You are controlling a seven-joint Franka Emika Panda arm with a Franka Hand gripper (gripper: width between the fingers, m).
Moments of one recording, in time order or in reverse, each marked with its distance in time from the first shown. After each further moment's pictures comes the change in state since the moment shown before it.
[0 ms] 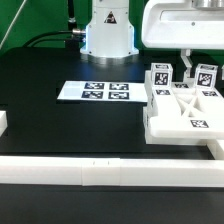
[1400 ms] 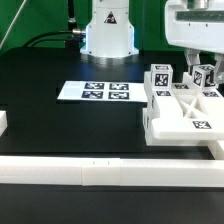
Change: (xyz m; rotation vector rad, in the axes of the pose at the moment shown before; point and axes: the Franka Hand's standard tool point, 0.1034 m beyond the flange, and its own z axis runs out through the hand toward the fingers) arm 0.001 0.002 0.000 0.029 -0.022 0.745
